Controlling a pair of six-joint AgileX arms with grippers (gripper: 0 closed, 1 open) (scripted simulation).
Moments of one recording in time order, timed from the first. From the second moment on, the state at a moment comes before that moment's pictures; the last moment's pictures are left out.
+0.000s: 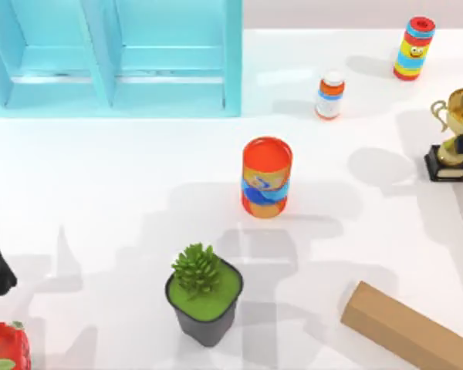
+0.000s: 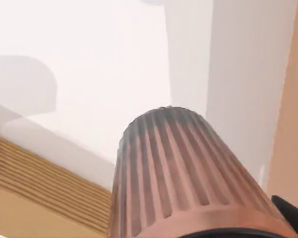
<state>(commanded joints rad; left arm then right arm) 0.00 0.00 0.00 0.00 0.00 0.00 0.14 1.72 1.45 -1.38 0.01 0.16</state>
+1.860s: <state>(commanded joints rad) 0.00 0.00 0.00 0.00 0.00 0.00 0.86 1.81 1.32 -1.16 0.04 0.88</state>
